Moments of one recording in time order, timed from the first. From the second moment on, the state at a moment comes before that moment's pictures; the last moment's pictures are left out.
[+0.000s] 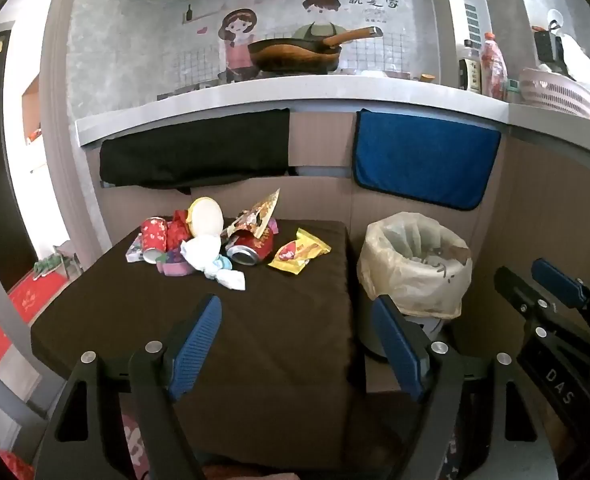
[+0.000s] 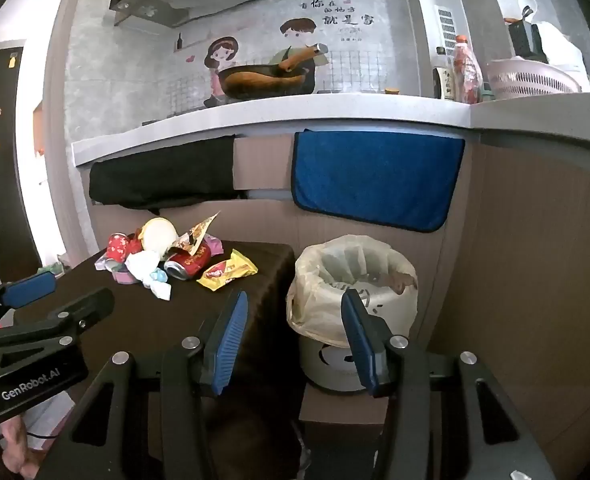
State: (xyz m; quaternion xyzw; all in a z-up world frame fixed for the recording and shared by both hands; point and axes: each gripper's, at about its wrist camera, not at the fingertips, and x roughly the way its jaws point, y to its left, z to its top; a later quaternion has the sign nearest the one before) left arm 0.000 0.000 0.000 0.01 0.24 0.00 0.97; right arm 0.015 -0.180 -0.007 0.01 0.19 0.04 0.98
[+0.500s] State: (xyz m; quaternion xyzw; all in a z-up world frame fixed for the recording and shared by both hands) left arm -0.004 -0.004 0.011 0.01 0.24 0.00 0.97; right arm 0.016 -0.179 -0.007 0.00 0.19 0.04 0.98
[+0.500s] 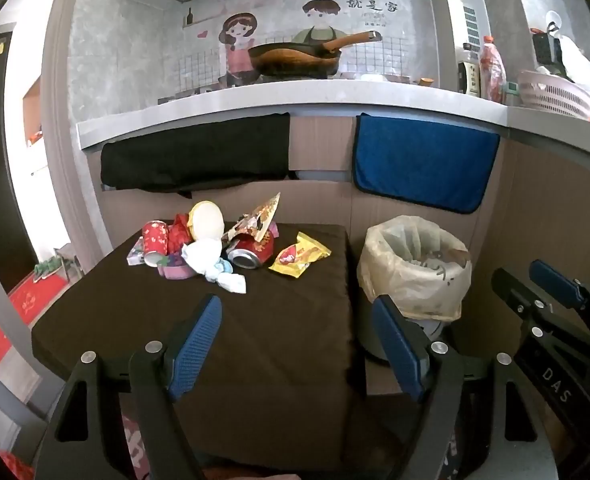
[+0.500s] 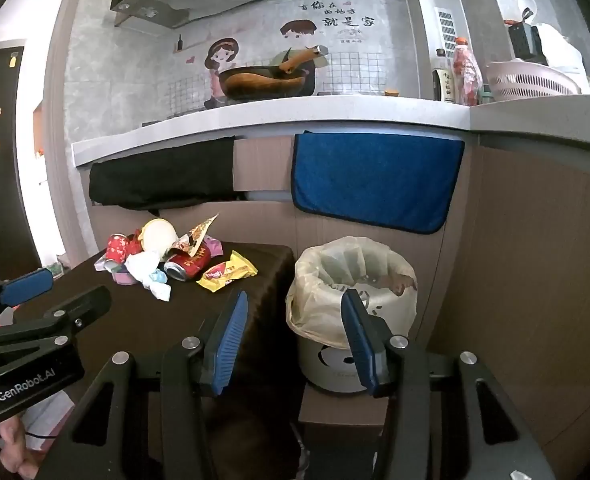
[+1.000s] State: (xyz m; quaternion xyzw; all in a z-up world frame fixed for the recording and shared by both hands) left arm -0.005 -0.004 0.012 0.02 0.24 0.00 0.97; right arm 0.016 -0.180 -0.007 0.01 0.20 0.04 0.98
